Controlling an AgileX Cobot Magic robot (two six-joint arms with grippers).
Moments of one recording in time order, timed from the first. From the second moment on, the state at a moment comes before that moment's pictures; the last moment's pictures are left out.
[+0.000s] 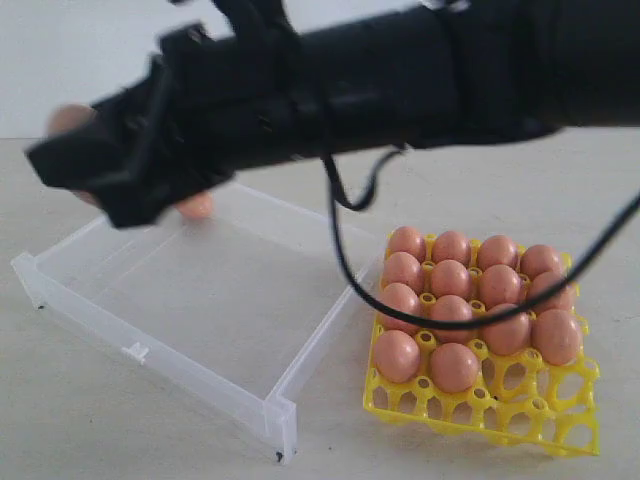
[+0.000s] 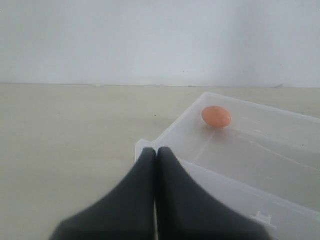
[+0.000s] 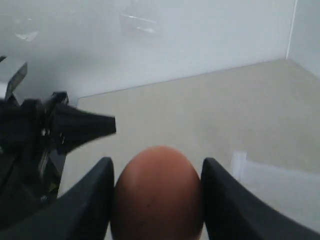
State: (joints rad) left arm 0.01 0.00 0.00 -0.03 0.23 0.02; right arm 0.72 1.60 -1.12 1.71 0.73 -1.81
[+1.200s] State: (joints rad) left arm 0.01 0.00 0.00 -0.03 0.23 0.02; right arm -0.25 1.31 -0.27 1.61 1.13 -1.83
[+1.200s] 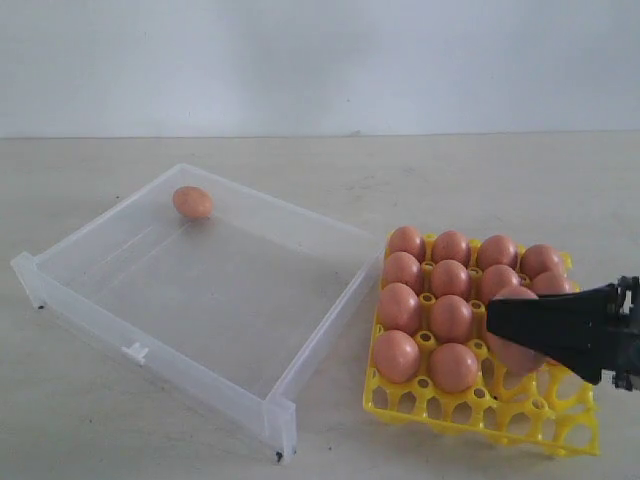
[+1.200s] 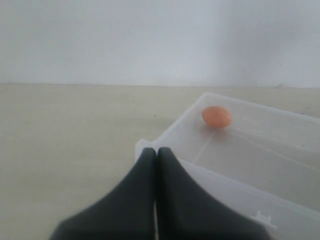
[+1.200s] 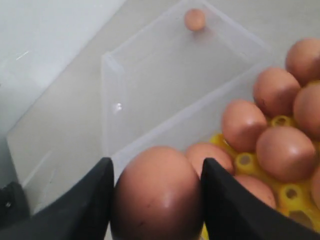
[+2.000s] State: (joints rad) left arm 0.01 0.00 0.00 -0.03 0.23 0.02; right arm 0.09 1.46 -0.37 1.74 0.55 -2.12
